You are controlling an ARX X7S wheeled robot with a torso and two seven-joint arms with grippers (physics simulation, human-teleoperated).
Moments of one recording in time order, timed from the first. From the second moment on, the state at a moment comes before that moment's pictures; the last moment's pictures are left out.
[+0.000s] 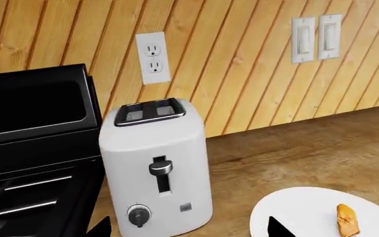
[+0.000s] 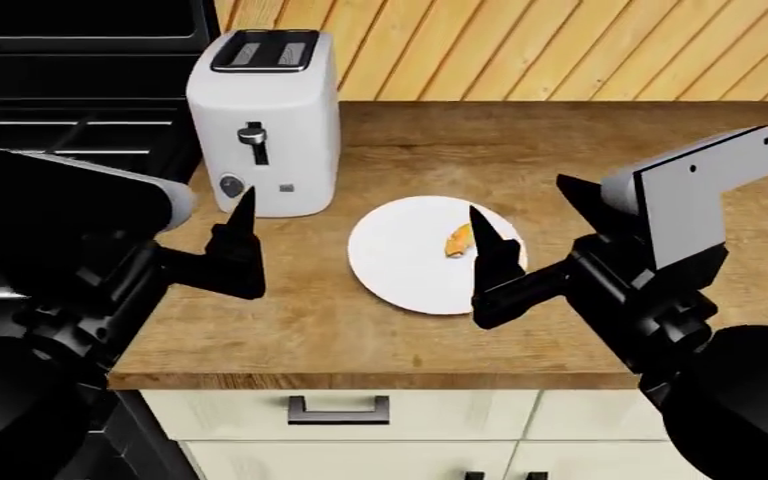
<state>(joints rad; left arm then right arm) -0.69 -0.39 -0.17 0.83 -0.87 -1.41 -0.30 0.75 0.36 0.14 -0.81 0.92 1.49 0.21</state>
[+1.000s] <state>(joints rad) -0.57 -0.47 -0.11 0.74 -0.79 -1.17 -0.20 0.94 0.32 -0.06 -0.29 1.25 1.53 0.76</state>
